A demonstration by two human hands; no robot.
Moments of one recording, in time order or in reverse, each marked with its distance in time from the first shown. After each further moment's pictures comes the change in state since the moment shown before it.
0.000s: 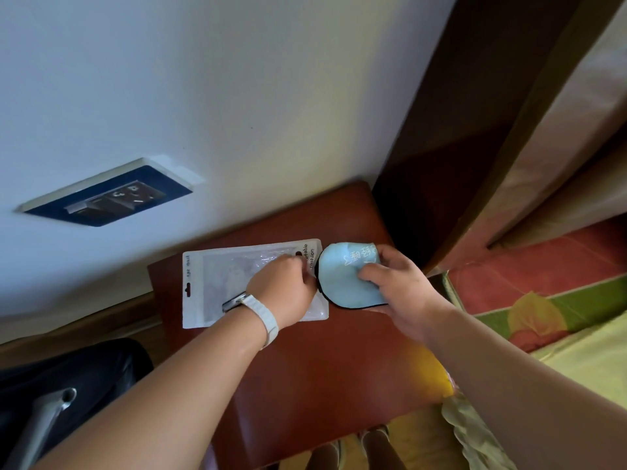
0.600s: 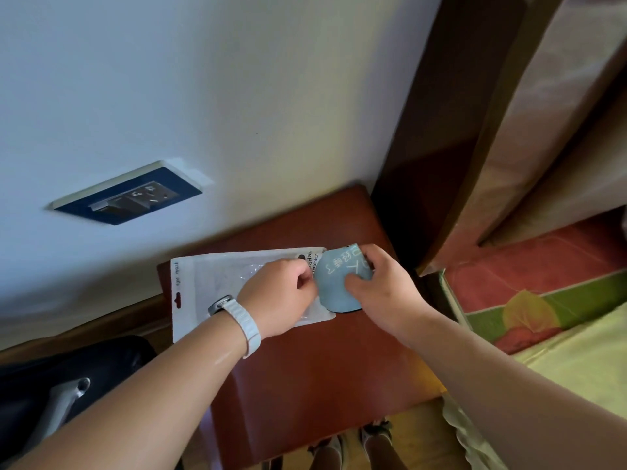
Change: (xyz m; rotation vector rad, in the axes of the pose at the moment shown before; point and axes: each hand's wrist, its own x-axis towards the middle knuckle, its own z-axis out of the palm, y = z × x) left_hand -0.033 0.003 -0.026 -0.162 0.020 0.125; right_hand -0.023 -0.005 0.019 -0.491 0.144 -0.266
